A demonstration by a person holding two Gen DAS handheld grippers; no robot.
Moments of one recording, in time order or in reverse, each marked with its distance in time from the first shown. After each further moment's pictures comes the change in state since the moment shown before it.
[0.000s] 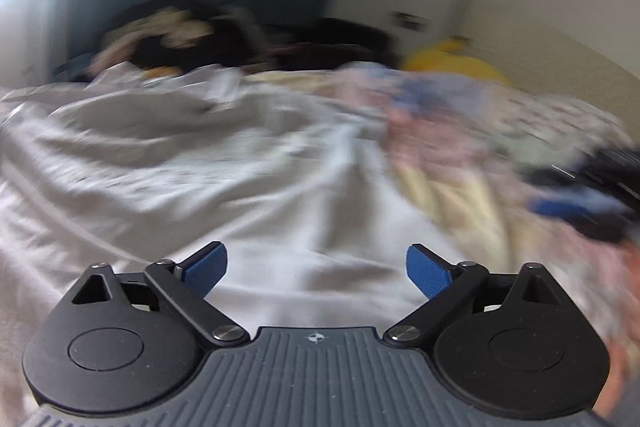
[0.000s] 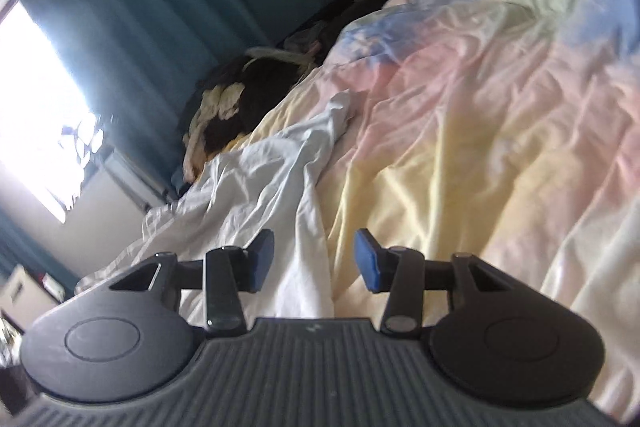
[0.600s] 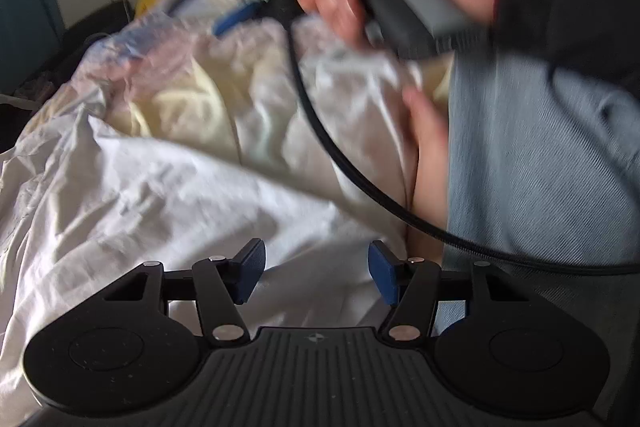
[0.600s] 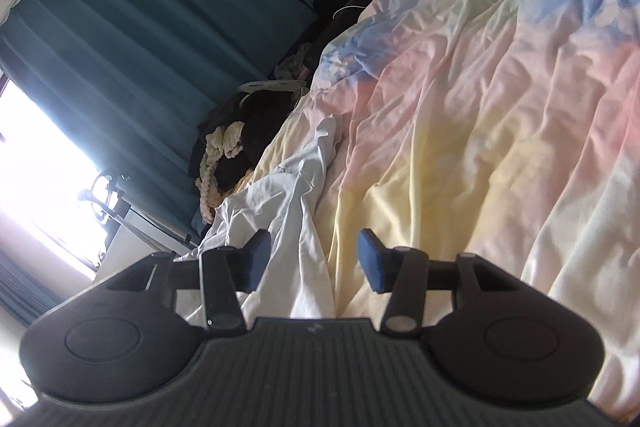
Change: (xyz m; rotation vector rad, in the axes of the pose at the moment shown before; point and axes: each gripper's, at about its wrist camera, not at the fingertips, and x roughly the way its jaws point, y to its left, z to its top) left arm -0.022 -0.128 -0.081 0.710 0.285 -0.320; right arm -0.021 -0.029 0.014 0.153 -0.046 0.053
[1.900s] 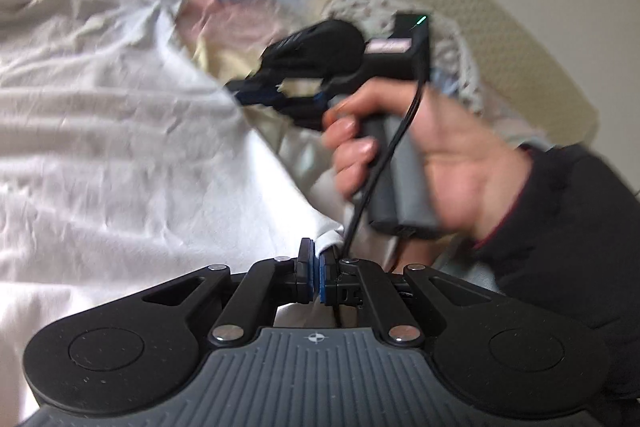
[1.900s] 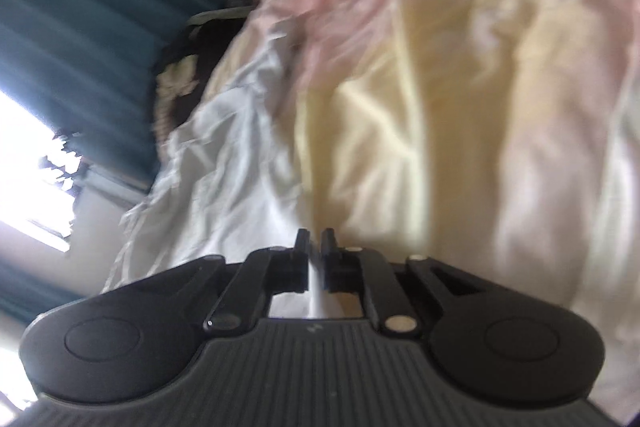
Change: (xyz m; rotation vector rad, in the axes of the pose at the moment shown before) left arm -0.009 0.075 -0.026 -0.677 -0.148 -0.206; right arm 0.090 -0.015 -0.036 0.078 0.205 -0.150
